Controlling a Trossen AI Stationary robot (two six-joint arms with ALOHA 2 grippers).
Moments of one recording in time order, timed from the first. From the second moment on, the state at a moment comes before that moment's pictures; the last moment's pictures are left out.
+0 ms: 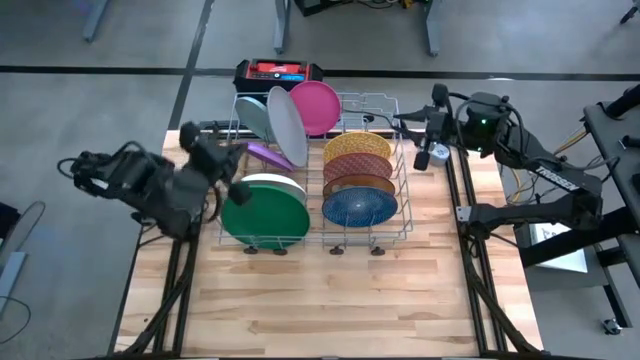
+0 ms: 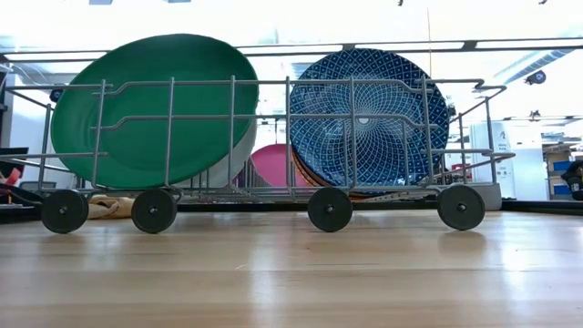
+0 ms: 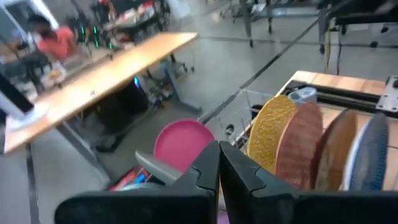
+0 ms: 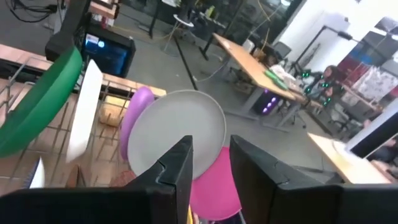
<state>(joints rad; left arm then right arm) -0.30 1.24 1.71 -1.08 -1.09 -0.29 -0.43 0.99 1.23 -0.42 -0.08 -0.51</state>
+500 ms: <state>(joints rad) 0.50 1.30 1.73 -0.92 -0.30 -0.26 -0.44 1.00 1.19 -0.43 -0.08 -0.48</state>
